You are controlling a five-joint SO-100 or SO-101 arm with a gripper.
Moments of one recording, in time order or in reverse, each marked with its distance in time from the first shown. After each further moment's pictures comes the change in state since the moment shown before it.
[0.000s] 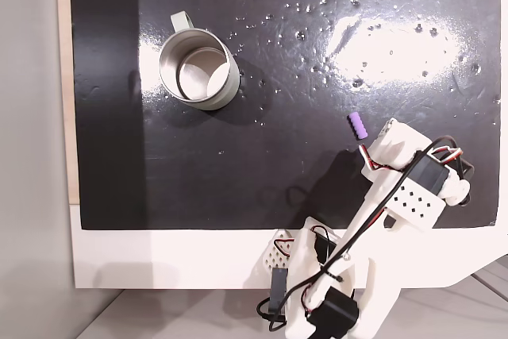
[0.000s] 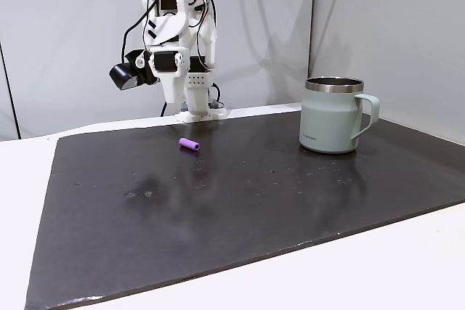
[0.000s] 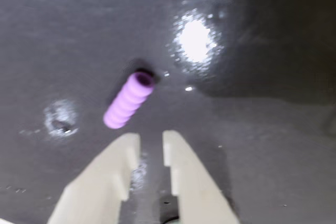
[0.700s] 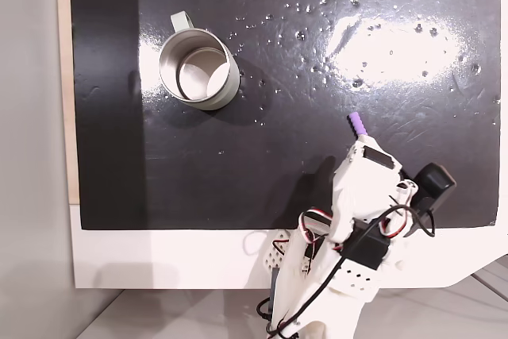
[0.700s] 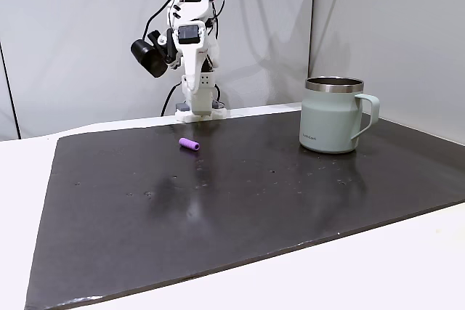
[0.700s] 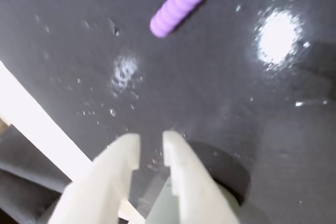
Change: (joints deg) arm -7.7 38.0 17.9 -4.9 3.4
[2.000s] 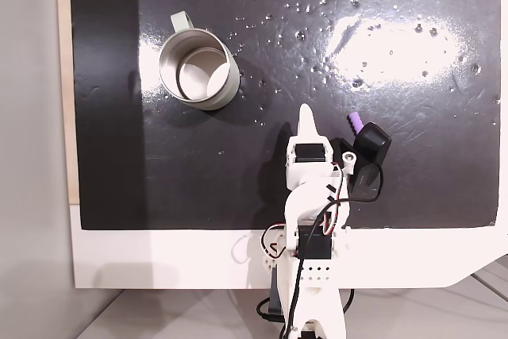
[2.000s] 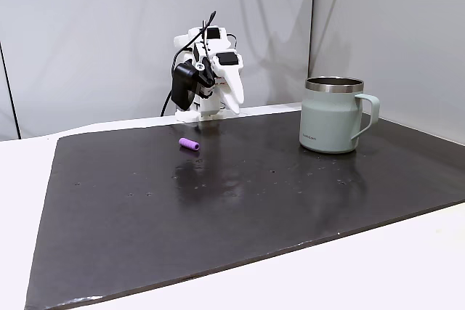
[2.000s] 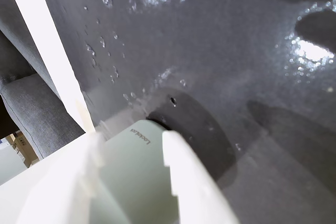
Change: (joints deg) arm -23.6 29.9 36.9 -27.9 -2.2
